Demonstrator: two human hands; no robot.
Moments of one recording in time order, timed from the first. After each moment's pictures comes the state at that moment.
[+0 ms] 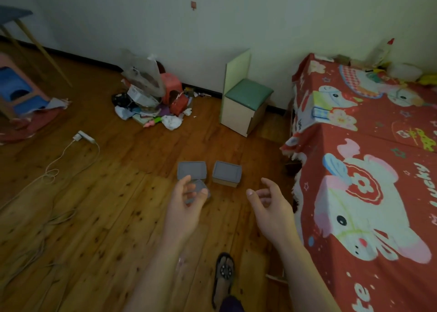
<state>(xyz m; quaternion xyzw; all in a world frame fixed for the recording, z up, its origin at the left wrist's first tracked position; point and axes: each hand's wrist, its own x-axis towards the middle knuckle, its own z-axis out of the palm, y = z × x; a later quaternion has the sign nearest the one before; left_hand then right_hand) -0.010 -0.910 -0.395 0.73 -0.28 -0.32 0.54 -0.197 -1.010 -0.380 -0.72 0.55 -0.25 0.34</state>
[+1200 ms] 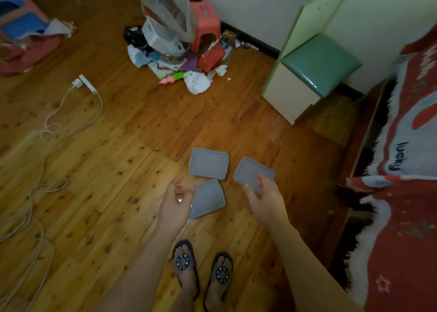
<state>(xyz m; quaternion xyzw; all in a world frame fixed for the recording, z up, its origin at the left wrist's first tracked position) 0.206 -1.184 -0.635 0.81 -0.06 -0.36 0.45 0.038 -1.354 -0.631 -0.77 0.51 0.00 0.38</state>
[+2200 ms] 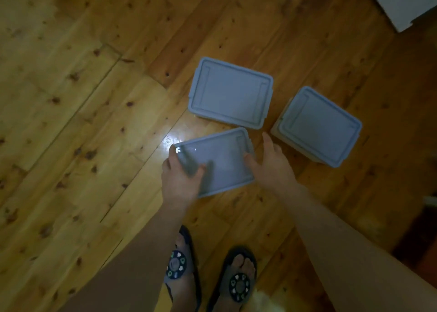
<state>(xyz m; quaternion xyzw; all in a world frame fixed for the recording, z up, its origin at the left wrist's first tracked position) 0.237 -1.201 -1.122 0.88 -0.03 -0.38 0.28 0.117 -1.383 -1.108 -0.78 0.47 0.20 0.37</state>
